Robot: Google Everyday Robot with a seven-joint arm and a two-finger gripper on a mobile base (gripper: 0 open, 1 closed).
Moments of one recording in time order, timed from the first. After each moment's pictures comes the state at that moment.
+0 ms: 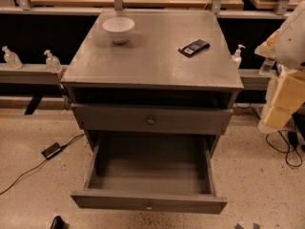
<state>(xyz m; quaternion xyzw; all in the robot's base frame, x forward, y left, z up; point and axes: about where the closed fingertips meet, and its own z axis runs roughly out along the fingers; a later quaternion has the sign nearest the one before) 0.438 -0.217 0.976 -0.60 0.78 -0.03 0.16</state>
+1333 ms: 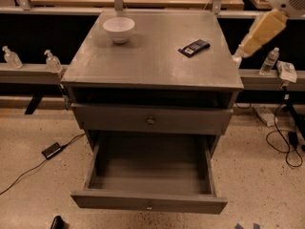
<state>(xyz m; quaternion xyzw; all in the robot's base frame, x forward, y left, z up) 0.612 -0.252 1.021 -0.52 0.79 -0.06 0.33</state>
